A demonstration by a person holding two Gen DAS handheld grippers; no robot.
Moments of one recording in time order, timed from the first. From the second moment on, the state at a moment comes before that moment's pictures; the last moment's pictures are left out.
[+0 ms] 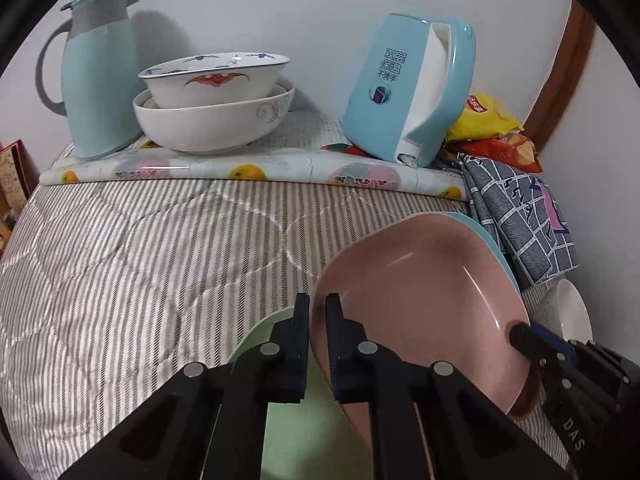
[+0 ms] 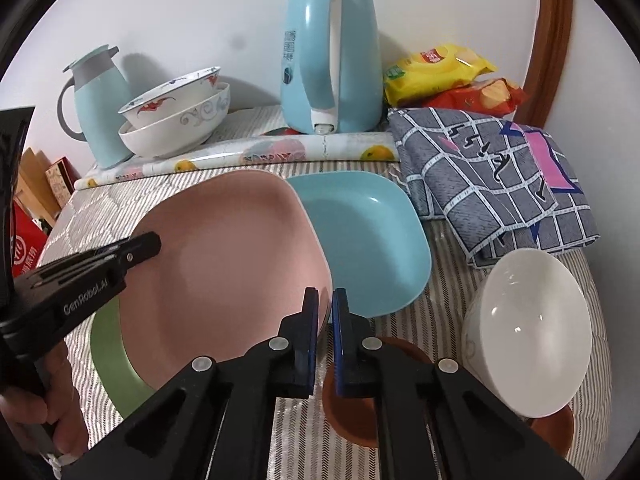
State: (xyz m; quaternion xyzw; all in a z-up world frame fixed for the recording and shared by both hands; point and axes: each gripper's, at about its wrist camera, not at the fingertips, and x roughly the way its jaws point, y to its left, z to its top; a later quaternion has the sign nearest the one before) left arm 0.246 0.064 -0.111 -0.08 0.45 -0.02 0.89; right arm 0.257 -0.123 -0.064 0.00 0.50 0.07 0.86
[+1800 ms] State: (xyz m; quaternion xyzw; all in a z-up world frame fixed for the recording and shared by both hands) left arm 0.173 0.112 -0.122 -0.13 0.47 0.03 0.87; right arm 0.235 -0.073 -0.070 -0.04 0.50 0.14 0.85
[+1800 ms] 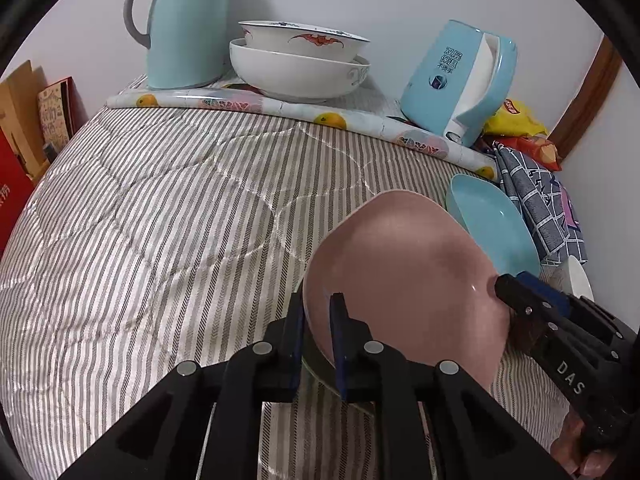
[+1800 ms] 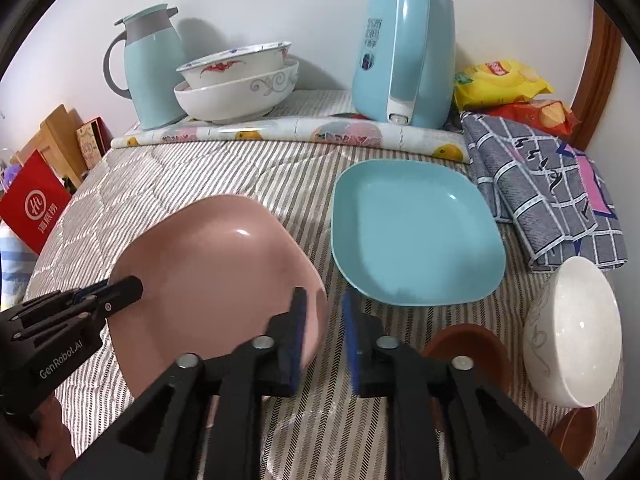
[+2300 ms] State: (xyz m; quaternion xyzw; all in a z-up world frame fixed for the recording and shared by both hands) left arm 0.158 0.098 -0.091 -0.10 0.44 0.05 0.89; right arm 0.210 -0.104 -0.038 -0.03 0.47 0.11 0.88
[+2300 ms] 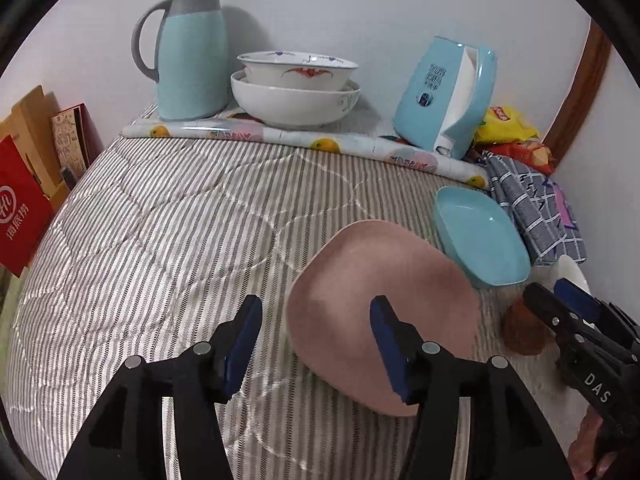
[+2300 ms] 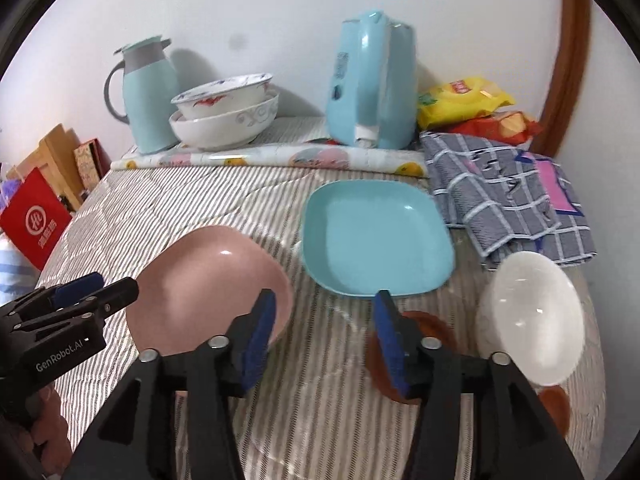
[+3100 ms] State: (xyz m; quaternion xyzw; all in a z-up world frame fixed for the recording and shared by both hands) left arm 0.192 0.028 -0.044 -0.05 0.42 0.04 0.91; right arm 0.206 -0.195 0.000 0.02 0.45 0.06 0.89
